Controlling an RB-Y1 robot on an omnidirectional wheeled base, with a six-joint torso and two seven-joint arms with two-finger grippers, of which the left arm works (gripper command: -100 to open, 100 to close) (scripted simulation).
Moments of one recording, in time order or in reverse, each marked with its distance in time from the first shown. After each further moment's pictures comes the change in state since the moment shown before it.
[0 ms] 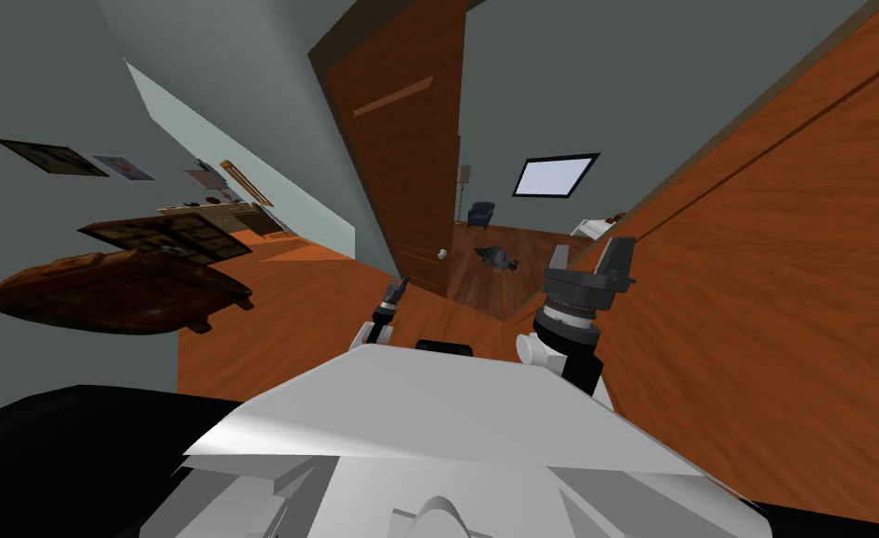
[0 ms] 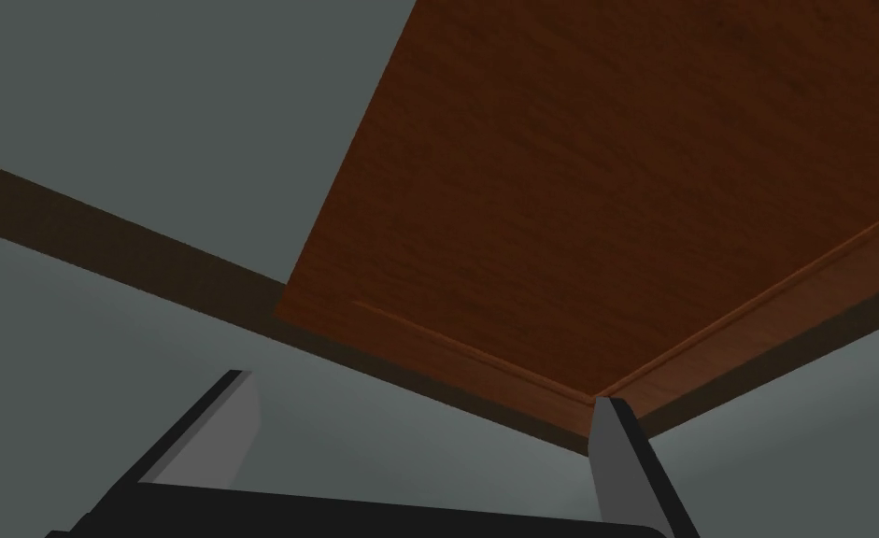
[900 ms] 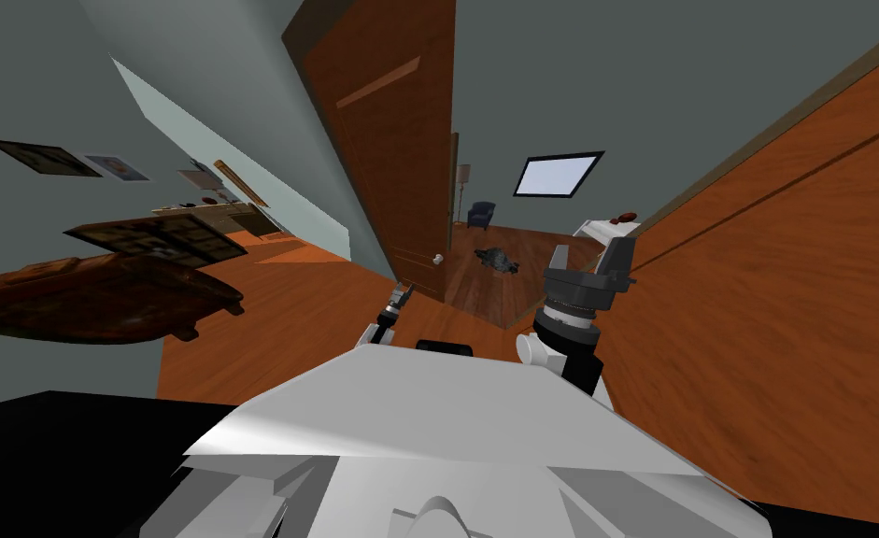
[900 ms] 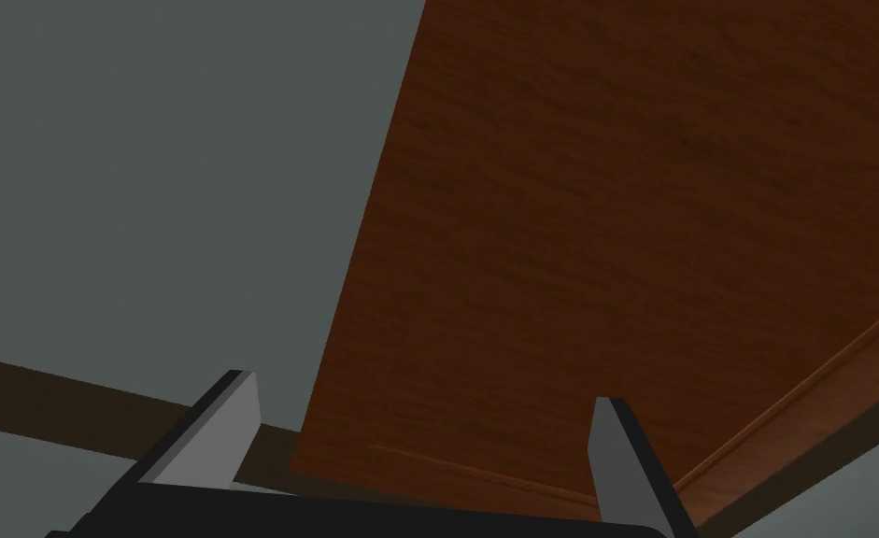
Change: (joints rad) arm -0.078 0.010 0.017 0.242 -0.083 -0.072 -0.162
